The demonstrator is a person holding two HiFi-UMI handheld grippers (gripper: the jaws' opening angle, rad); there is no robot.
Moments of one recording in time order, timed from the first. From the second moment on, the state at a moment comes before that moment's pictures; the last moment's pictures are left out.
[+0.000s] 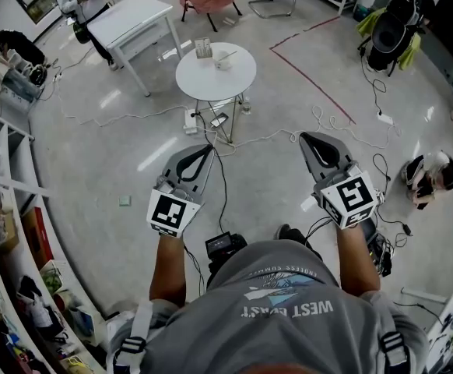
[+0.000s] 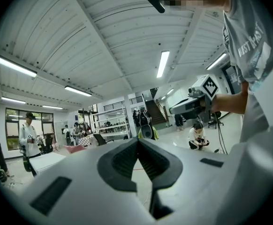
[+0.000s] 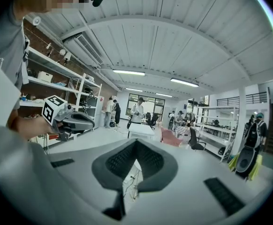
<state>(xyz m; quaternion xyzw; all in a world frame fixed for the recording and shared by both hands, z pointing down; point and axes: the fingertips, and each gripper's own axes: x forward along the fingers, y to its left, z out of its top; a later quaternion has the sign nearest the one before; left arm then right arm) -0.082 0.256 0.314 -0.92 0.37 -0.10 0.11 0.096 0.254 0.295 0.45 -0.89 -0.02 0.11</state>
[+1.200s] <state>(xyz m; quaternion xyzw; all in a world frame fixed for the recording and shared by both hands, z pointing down) -0.015 0.172 0.307 -0.87 0.47 -0.13 0.08 0.146 0.119 0.309 0.34 -0.94 0.01 0.09</state>
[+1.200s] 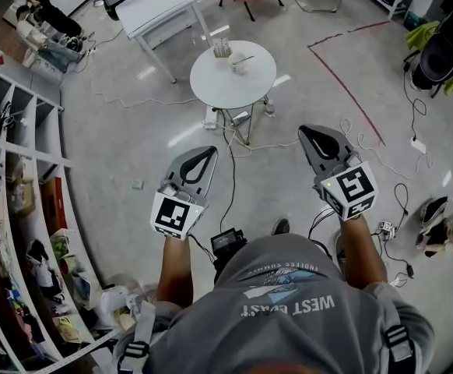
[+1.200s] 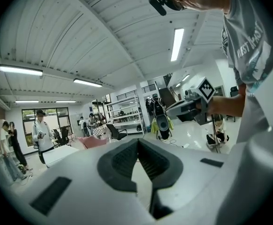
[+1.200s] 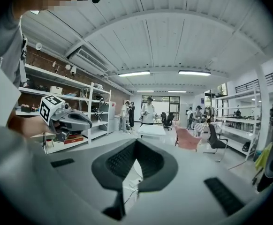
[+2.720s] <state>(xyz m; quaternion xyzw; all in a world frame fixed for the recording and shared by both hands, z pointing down) -0.104 0.058 0.321 -0.92 0.36 -0.11 0.07 0.085 0.047 0.316 0.45 -0.88 0.02 0.13</state>
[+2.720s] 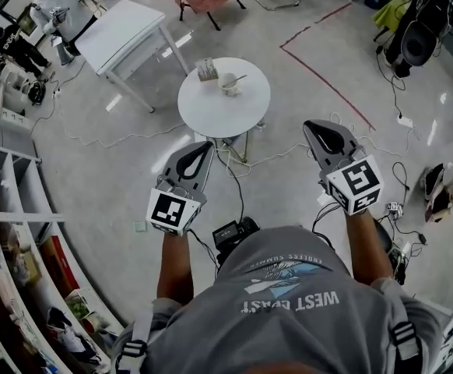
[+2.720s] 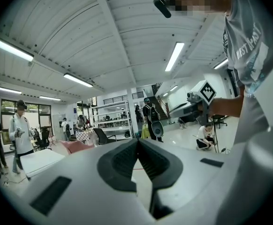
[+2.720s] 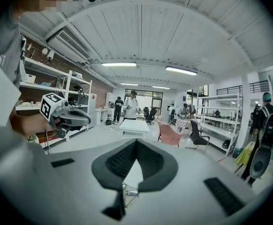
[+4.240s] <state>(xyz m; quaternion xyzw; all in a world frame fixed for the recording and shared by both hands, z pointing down) -0.087 -0.038 0.352 -0.88 0.45 -0.15 0.04 0.080 -0.097 0.335 0.34 -0.93 0.01 0.14</state>
